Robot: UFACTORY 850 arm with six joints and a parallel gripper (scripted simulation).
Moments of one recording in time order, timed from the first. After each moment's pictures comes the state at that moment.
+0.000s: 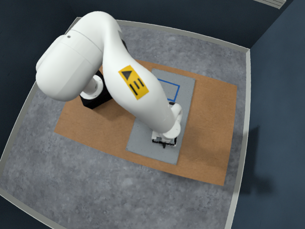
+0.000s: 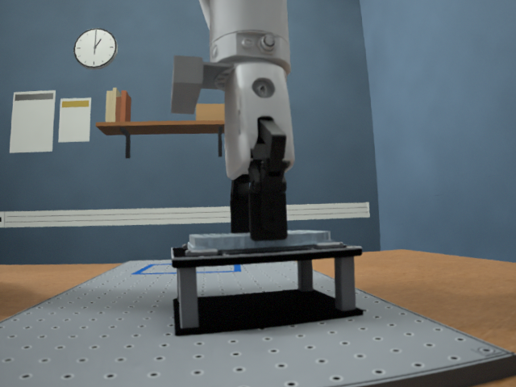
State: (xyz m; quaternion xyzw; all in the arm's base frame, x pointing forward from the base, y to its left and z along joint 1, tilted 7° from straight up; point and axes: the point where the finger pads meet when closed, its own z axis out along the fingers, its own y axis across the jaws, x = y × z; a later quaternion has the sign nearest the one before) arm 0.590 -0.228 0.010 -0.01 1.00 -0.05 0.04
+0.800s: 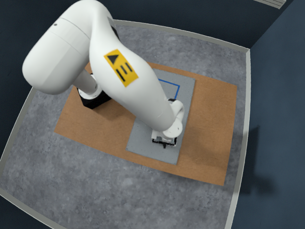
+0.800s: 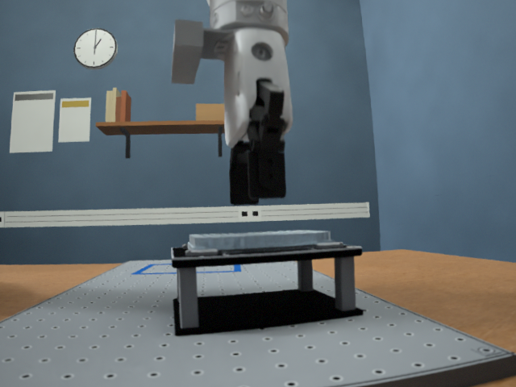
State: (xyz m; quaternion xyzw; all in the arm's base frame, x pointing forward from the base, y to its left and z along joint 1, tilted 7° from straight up) arm 0.588 -0.225 0.047 -0.01 1.00 -0.05 0.04
